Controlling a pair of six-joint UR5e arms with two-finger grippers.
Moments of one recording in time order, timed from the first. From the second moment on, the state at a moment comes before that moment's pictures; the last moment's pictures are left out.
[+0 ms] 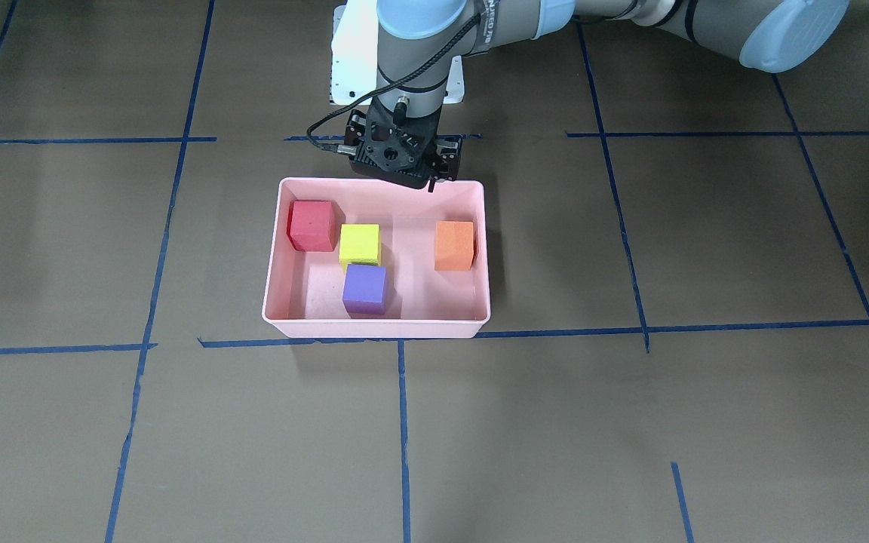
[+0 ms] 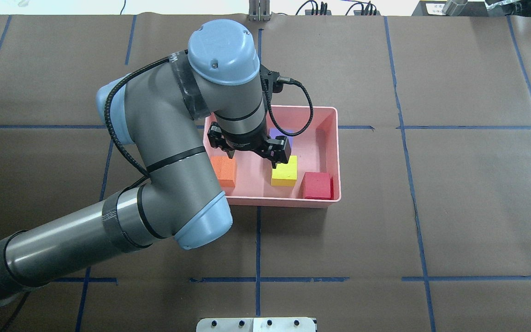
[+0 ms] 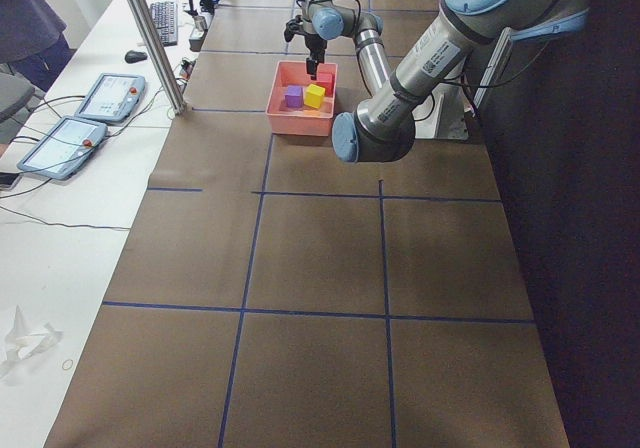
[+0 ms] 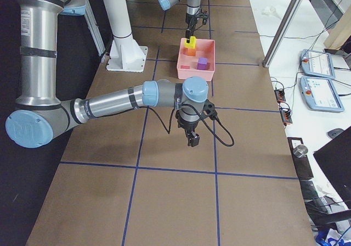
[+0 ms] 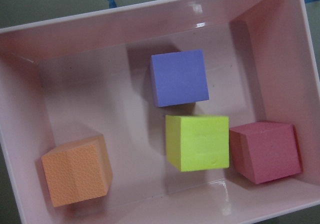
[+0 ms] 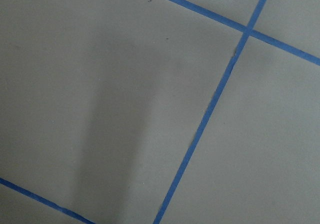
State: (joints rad) left arm -0.59 -2.46 -1.69 -1.35 -2.04 -0.89; right arm 1.60 -1.76 1.94 -1.88 2.36 -0.48
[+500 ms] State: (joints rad) left arm -0.77 -2.19 -1.82 -1.35 -2.10 -0.56; right arm 1.68 -1.81 1.90 -1.88 2.35 -0.45
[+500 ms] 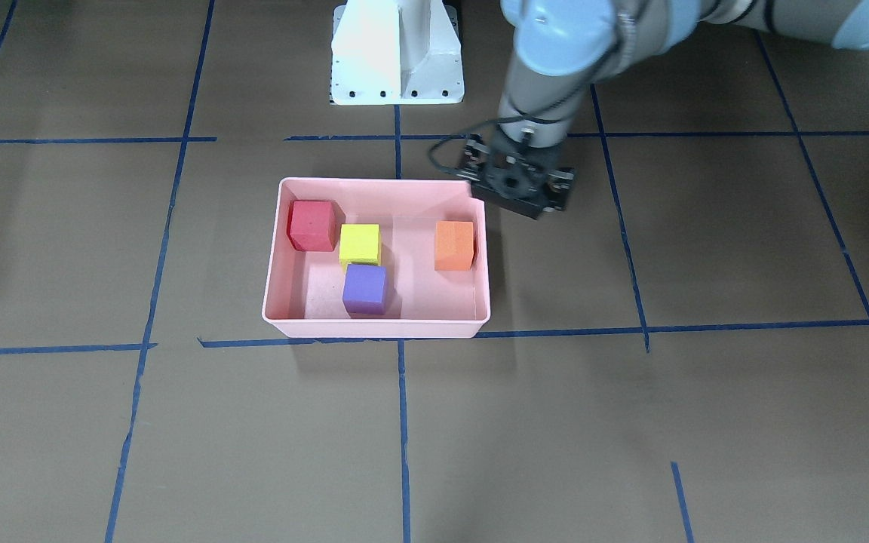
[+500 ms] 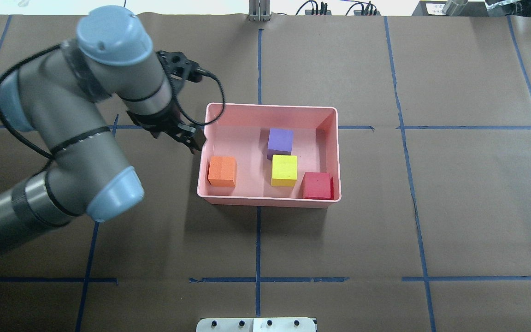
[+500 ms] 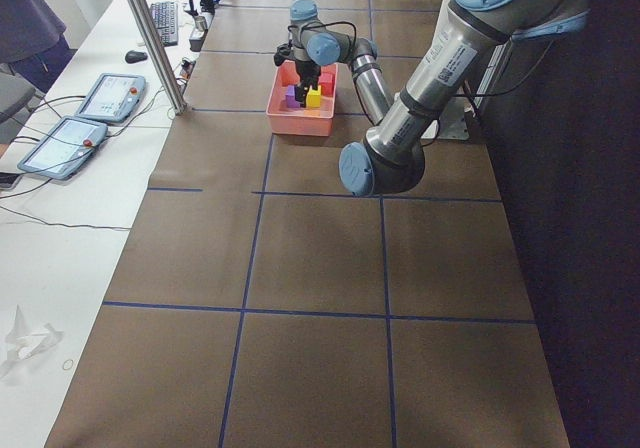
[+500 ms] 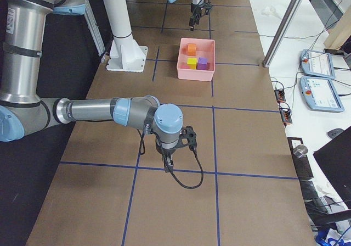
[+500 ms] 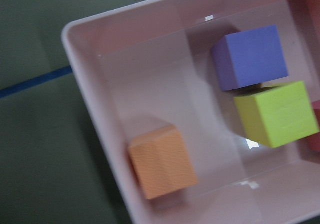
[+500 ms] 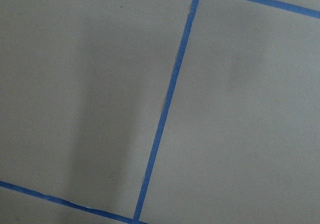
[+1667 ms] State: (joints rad) left arm -1.39 -1.58 -1.78 -1.37 -2.33 0.13; right arm 1.53 -1.77 1.84 -1.63 2.34 -0.10
